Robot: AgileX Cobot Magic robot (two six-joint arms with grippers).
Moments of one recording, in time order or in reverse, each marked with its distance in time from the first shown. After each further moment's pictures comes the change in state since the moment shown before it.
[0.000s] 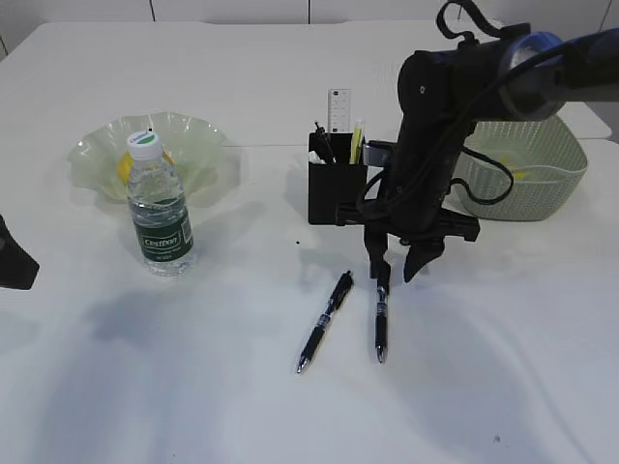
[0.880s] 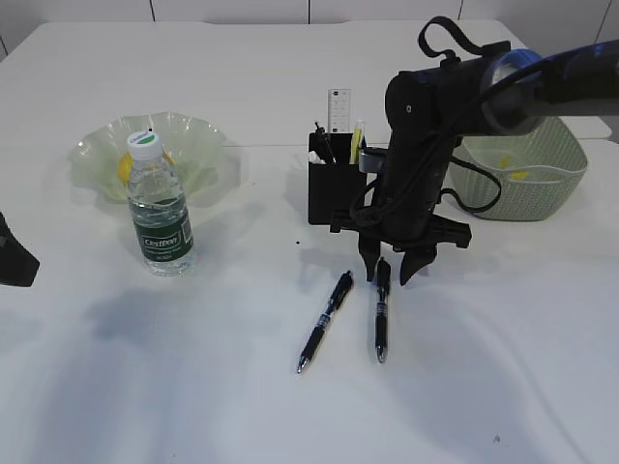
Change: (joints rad) left arm 0.000 0.000 0.000 0.000 -0.007 0.000; right arm 0.016 0.035 -0.001 -0.054 -0.053 0.072
